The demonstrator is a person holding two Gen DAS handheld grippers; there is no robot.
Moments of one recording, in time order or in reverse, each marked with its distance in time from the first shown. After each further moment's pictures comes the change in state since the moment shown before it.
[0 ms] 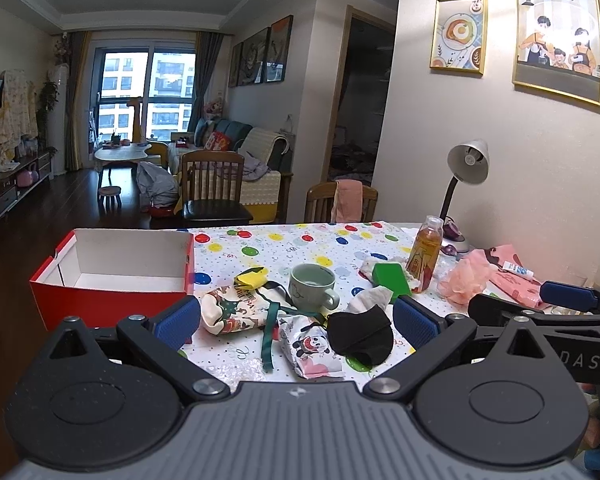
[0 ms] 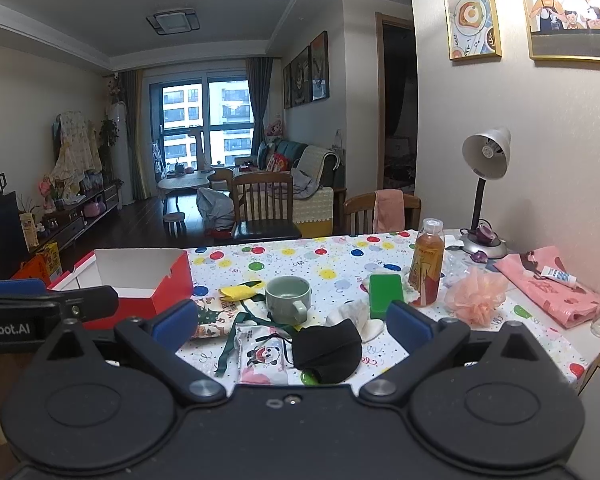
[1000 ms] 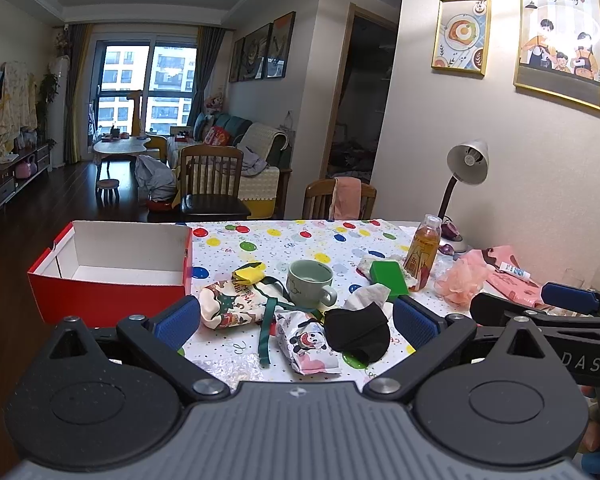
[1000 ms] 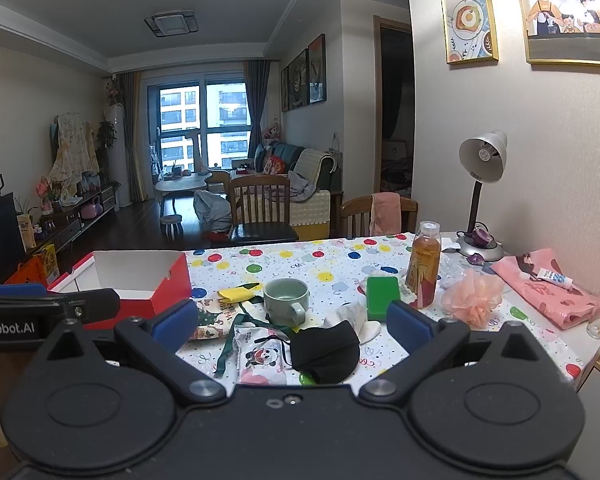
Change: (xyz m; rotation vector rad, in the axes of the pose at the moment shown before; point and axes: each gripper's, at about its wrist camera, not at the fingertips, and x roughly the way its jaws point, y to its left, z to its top) left arm 0.000 0.001 0.001 -0.011 0.007 -0.007; right arm -0.002 0.002 -0.004 -0.004 -0.010 -0.013
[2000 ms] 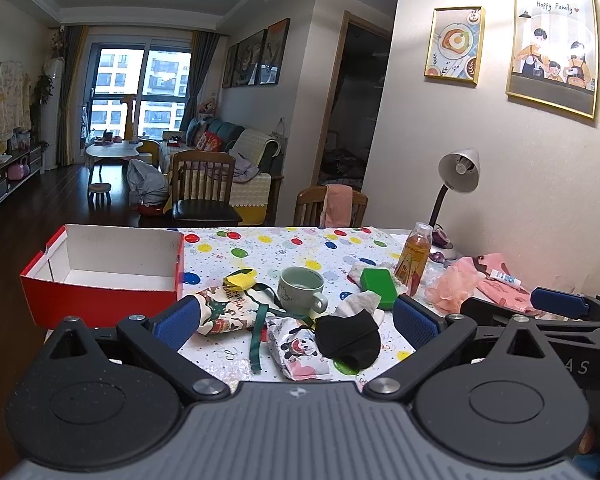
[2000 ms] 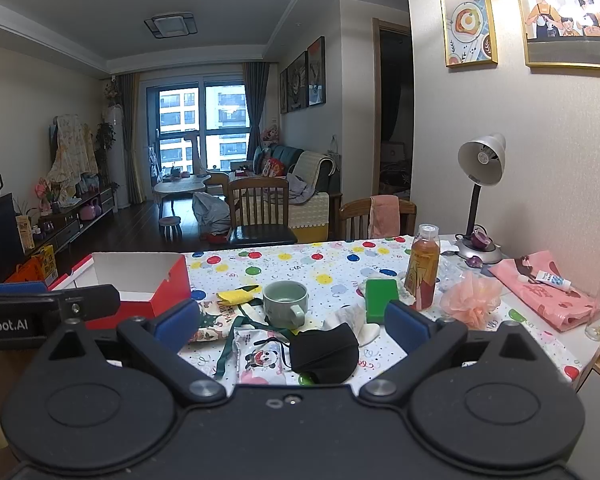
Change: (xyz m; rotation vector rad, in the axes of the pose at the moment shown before) left arm -0.003 0.002 -0.001 -0.016 -0.018 -0.028; right arm 0.000 0.000 0.000 -0.001 -0.002 -0.001
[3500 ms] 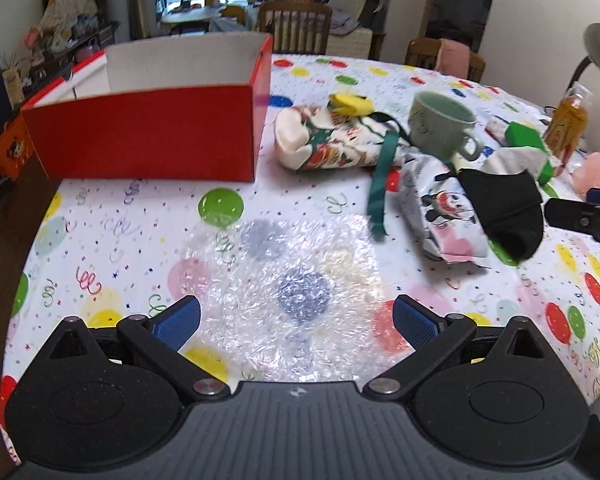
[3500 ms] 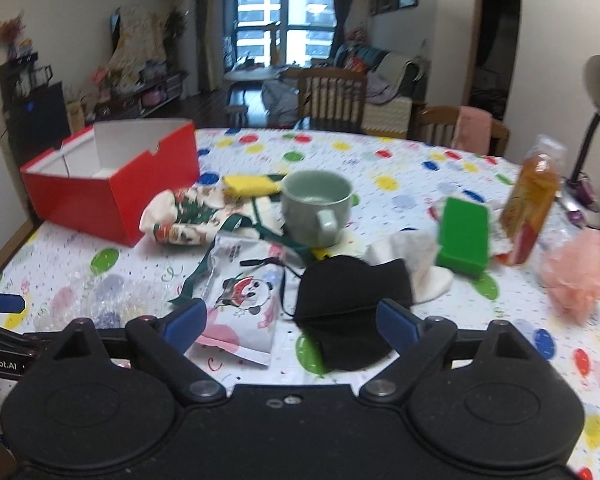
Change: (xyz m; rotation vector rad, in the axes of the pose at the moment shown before) left arm 0.168 0.065 -0.099 -0.087 0.436 0.282; right arm 0.206 -0.031 -0.045 -0.179 0.331 0.237
